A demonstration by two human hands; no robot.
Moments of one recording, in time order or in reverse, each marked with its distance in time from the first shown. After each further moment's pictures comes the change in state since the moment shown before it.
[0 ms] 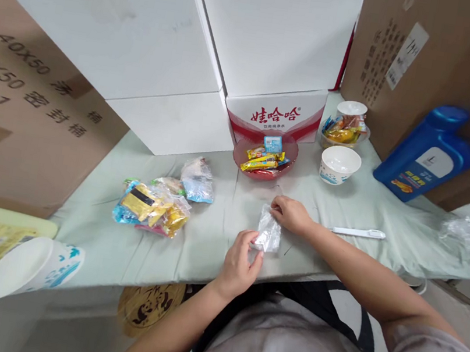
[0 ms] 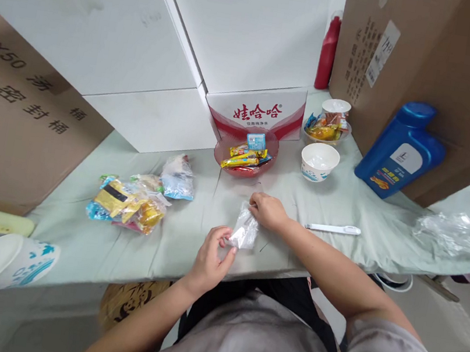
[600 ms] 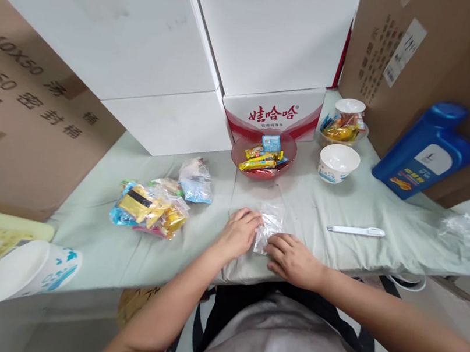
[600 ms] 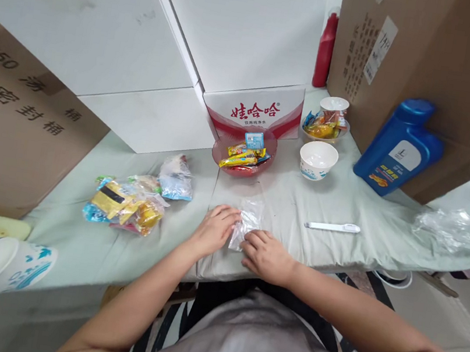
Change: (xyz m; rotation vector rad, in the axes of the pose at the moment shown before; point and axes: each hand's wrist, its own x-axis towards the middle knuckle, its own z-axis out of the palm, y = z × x) left_hand 0.063 -0.038 -0.013 0.324 -0.342 0.203; right_hand -0.097 -0.020 0.029 -0.117 0.048 -0.502
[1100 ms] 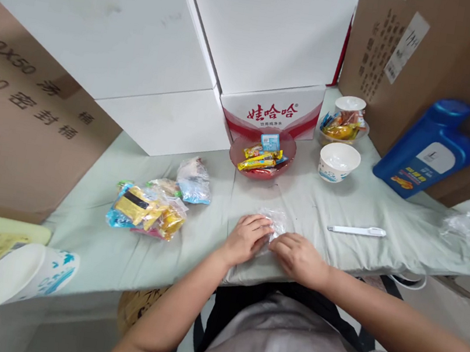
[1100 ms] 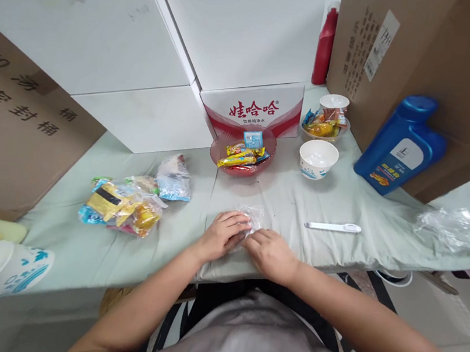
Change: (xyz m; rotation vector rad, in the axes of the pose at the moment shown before) left_hand -0.002 0.000 0.024 -0.167 -0.031 0.143; right_hand 0.004 0.002 -0.015 0.092 0.086 0.035
